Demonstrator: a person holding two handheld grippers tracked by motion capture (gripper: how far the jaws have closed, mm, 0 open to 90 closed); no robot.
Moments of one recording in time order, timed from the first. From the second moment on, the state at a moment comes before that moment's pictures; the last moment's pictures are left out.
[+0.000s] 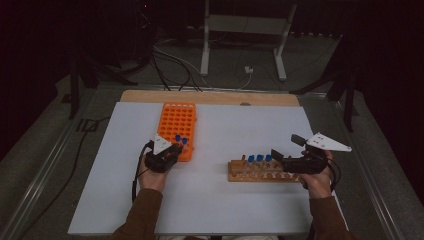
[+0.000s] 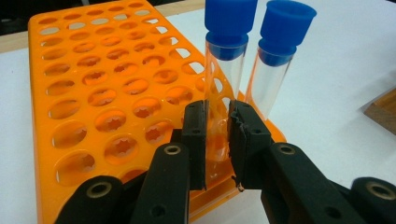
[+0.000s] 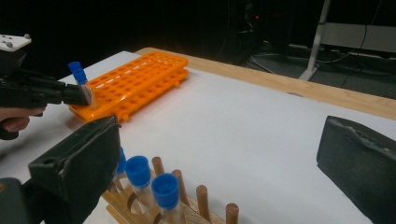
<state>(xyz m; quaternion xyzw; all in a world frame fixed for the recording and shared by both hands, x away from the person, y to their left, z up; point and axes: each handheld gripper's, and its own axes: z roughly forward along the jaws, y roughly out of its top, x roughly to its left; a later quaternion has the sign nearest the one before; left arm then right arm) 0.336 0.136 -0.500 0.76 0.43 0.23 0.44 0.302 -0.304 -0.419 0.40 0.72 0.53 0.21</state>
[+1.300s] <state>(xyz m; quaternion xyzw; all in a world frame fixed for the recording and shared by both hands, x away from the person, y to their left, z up) 0.298 0.164 -0.465 0.70 0.44 0.23 0.51 0.298 -0.304 -0.436 0.38 0.75 0.51 0.19</state>
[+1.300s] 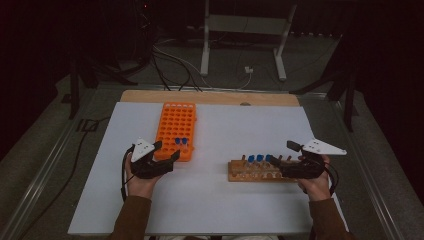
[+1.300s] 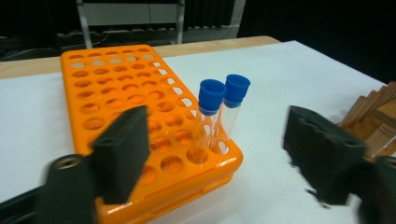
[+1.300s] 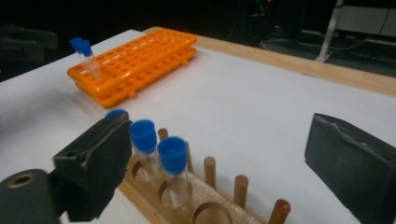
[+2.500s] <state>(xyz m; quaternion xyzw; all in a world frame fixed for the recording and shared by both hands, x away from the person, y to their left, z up) 0.294 0.162 -0.462 0.70 0.45 0.24 0.50 0.293 -0.283 -0.462 0.31 0.81 0.46 0.18</state>
